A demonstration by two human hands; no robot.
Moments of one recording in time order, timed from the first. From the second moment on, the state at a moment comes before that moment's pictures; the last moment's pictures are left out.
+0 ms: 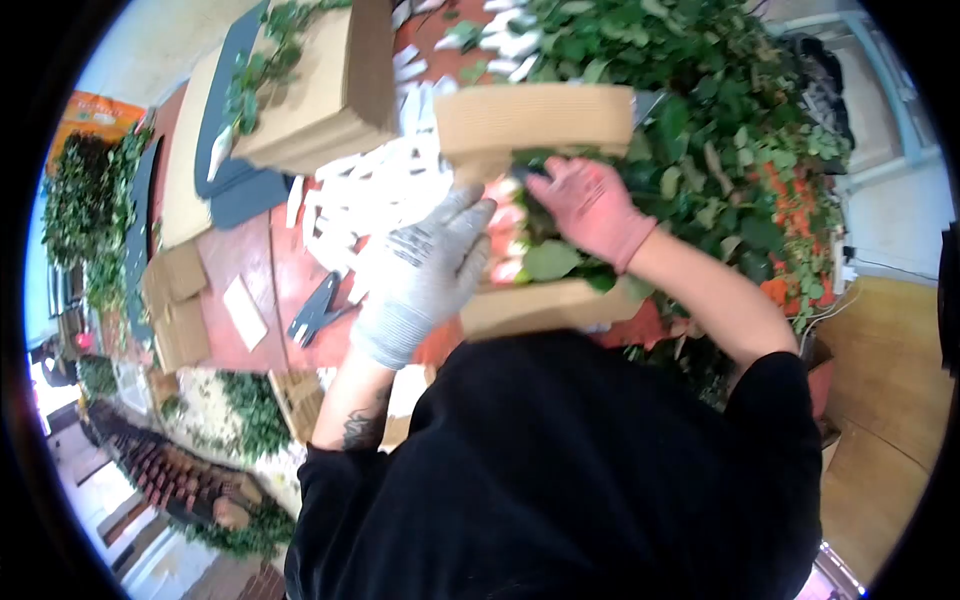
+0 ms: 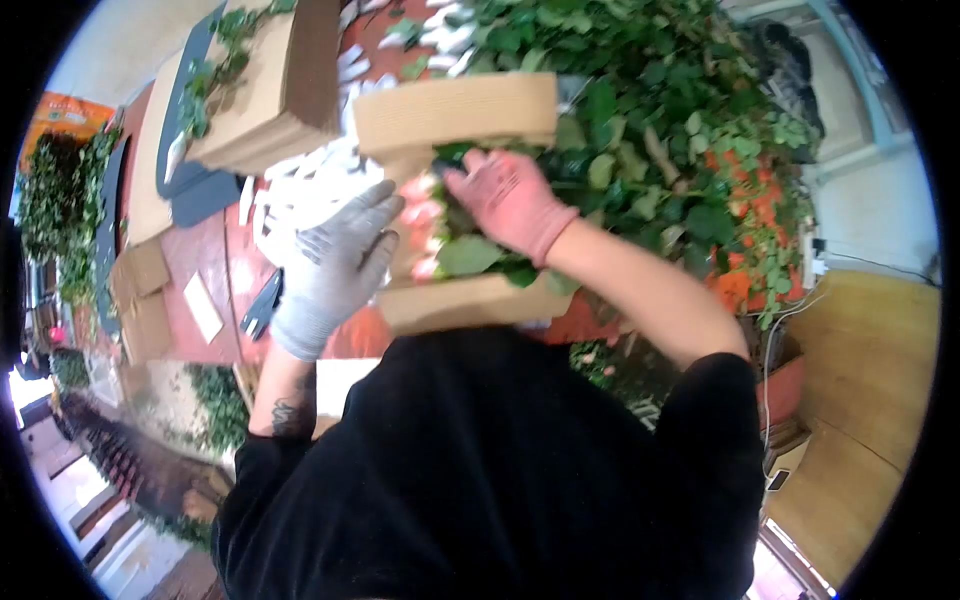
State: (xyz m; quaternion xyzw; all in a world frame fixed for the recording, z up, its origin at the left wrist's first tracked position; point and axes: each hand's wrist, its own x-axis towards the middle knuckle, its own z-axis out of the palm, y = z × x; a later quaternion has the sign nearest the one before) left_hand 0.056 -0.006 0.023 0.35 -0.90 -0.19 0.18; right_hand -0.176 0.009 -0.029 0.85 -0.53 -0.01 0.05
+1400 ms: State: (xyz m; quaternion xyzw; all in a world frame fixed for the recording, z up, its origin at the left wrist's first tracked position) left_hand 0.013 -0.020 0.004 0.39 -0.88 -0.28 0.03; right_hand -0.377 -0.320 -0.033 0.69 -0.70 -0.20 0.01
